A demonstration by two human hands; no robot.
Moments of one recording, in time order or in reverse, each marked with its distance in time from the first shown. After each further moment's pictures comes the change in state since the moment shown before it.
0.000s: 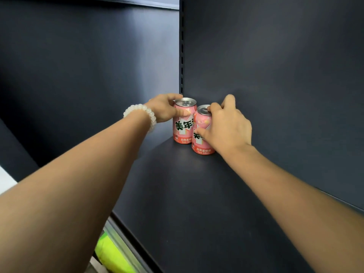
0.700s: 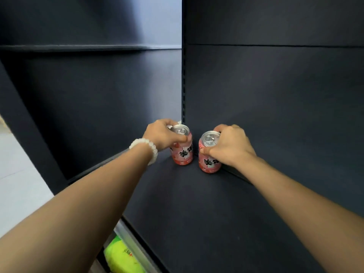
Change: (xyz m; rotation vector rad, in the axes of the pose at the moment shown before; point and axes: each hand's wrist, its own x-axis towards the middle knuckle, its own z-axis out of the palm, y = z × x) left_hand -0.055 0.014 -0.005 0.010 0.204 -0.057; right_hand -0.002 0.013 -0.042 0.352 -0.209 0.141
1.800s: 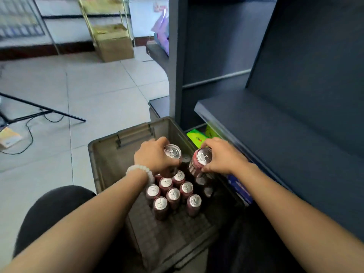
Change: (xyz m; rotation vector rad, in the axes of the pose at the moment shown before) left_hand -0.421 -0.112 -0.088 0.411 0.098 -0.336; right_hand -0.306 -0.070 0.051 -0.132 -0.557 -0.546
